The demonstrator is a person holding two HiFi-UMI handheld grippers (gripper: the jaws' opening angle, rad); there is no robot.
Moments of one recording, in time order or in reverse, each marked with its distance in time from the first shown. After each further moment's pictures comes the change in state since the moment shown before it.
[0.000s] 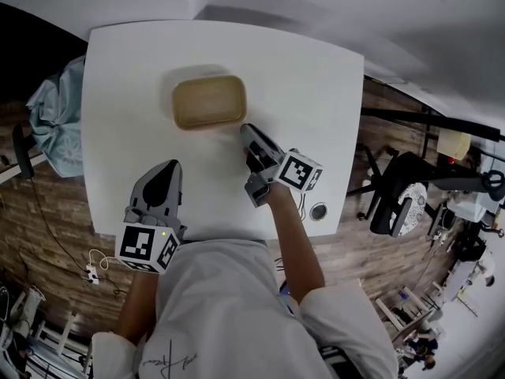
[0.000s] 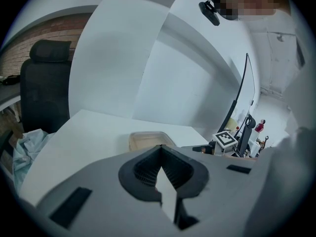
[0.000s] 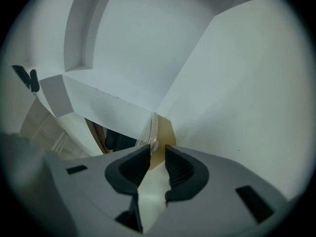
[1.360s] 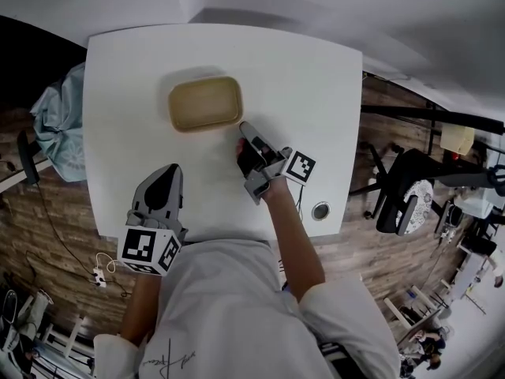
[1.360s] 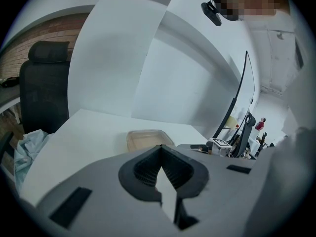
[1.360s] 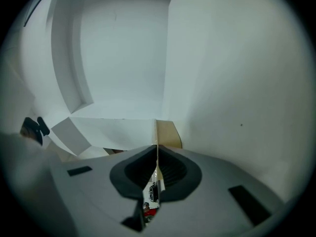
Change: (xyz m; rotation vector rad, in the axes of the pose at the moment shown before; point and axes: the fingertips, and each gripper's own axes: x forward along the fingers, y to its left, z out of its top) left arm 0.000 -0.006 -0.004 0.010 0.017 0.003; right arm 0.004 -0.003 0.005 0.320 -0.091 0.226
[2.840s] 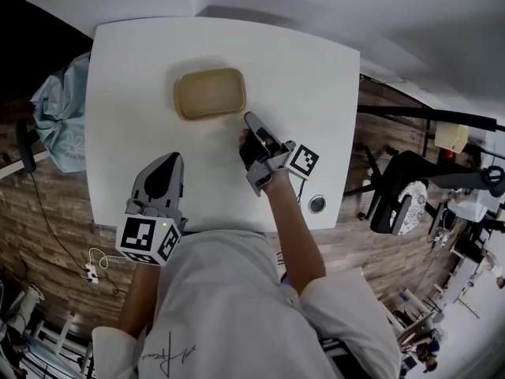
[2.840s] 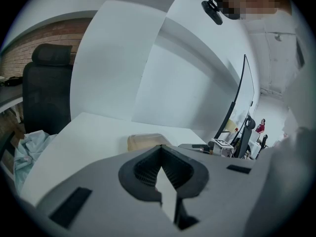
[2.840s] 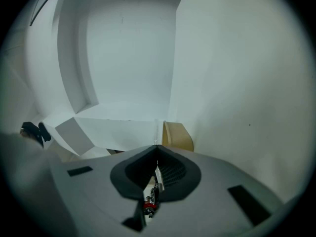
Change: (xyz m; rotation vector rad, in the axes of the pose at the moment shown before) left arm -0.015 0.000 0.008 -0.006 -0.049 0.001; right arm -0.002 0.022 0.001 -0.014 -0.033 0.024
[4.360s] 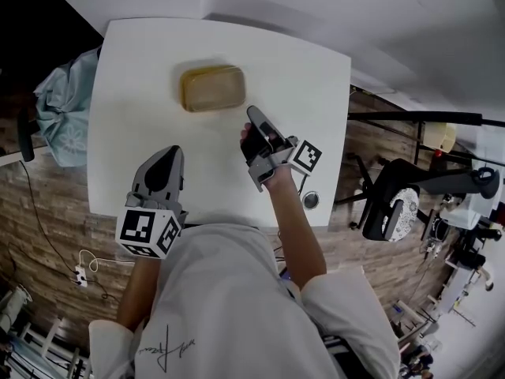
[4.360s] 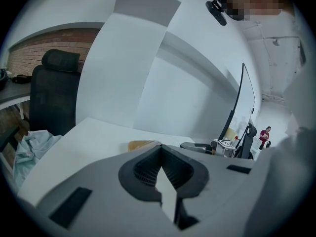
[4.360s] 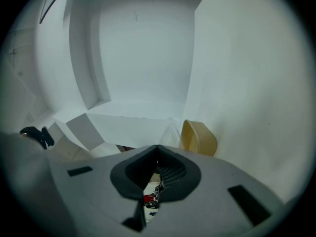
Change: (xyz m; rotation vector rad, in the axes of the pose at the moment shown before) left arm -0.026 0.000 0.007 -0.036 -0.104 0.022; right arm 0.003 0.043 -0.006 -0.058 0.022 0.080
